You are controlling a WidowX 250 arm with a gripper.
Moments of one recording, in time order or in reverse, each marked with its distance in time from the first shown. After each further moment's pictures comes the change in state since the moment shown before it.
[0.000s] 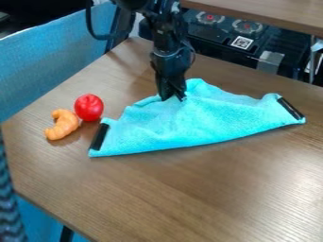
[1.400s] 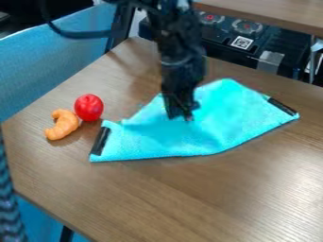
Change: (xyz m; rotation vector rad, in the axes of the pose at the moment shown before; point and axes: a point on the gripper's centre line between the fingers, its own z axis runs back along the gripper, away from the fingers) arm -0.023 -0.086 0.068 -0.032 -0.037 -0.184
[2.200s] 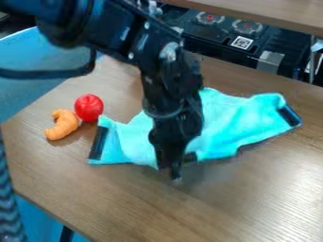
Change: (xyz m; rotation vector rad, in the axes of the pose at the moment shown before) arm -0.041 -0.080 0.018 -0.056 0.027 -0.142
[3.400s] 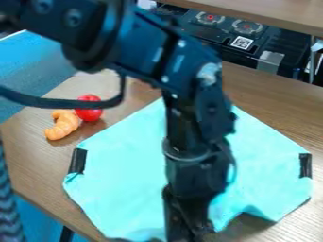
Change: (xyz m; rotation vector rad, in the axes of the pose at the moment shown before) arm 0.002 -0.088 0.012 -0.331 0.140 0.061
